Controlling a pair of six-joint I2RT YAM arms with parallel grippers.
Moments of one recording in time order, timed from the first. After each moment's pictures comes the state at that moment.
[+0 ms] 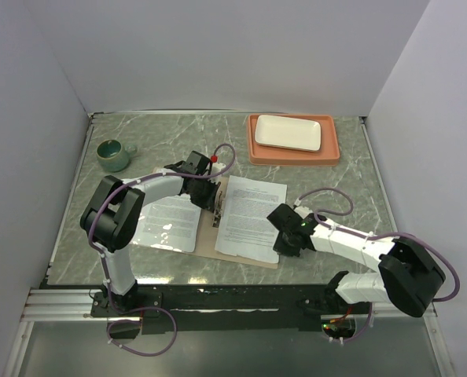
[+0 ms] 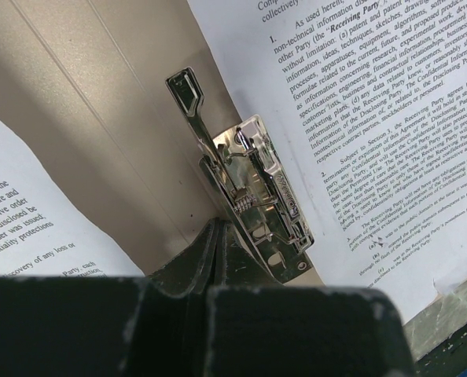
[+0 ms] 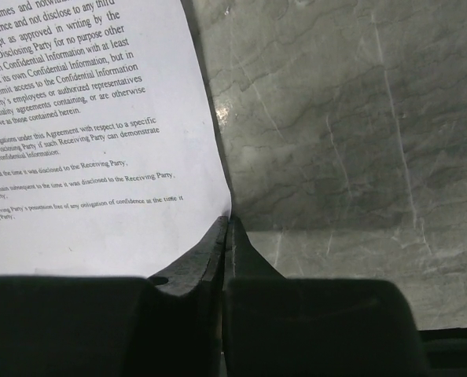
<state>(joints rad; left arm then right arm) -0.52 1.86 1.16 -0.40 0.32 -0.02 0.76 1.25 0.59 -0.62 0.20 1.13</state>
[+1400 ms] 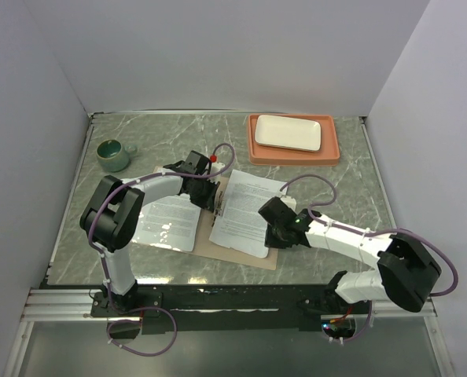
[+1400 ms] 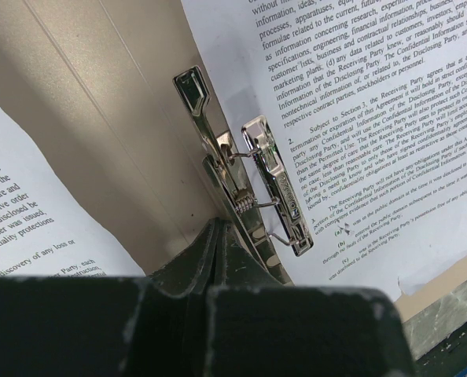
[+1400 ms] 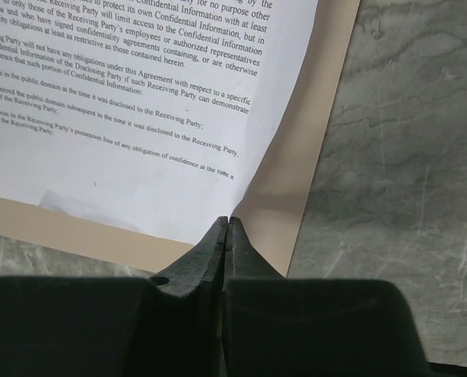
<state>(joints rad) -0.52 1.86 1.16 -0.39 0.33 -0.03 0.81 1.29 0.68 -0.55 0.17 0.91</state>
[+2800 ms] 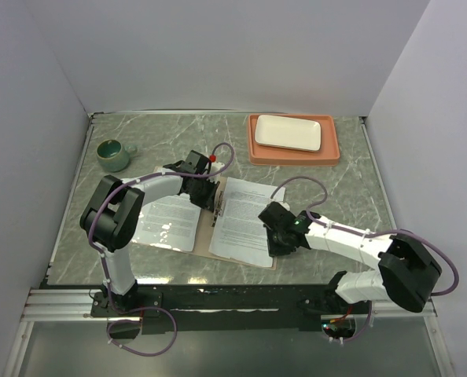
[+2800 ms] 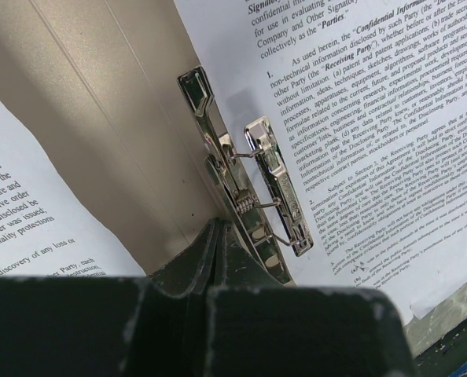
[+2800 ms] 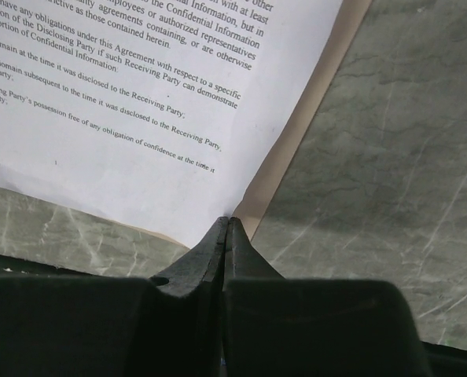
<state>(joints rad) -0.52 1.86 1.16 -0.40 0.33 -0.04 0.83 1.27 0.66 -0.64 0.09 0.72</state>
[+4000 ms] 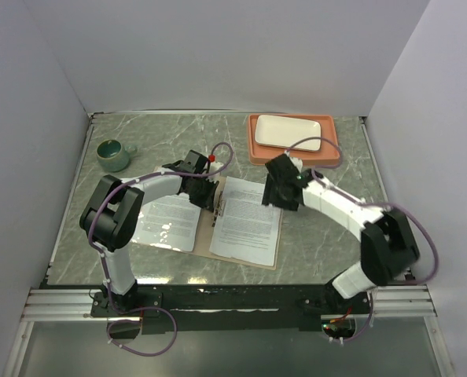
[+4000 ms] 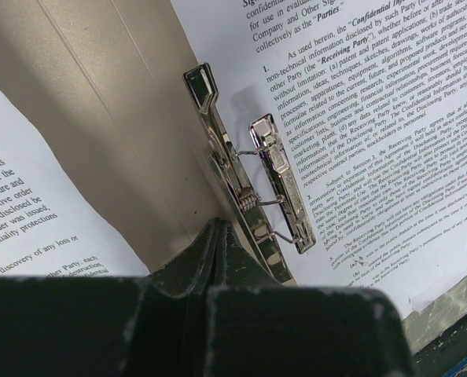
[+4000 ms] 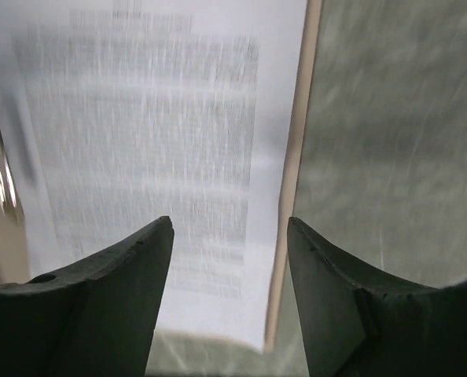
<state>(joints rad) -0.50 1.86 1.16 -0.40 0.34 -0.04 0.59 1.44 1.01 -0.69 0.21 0.71</state>
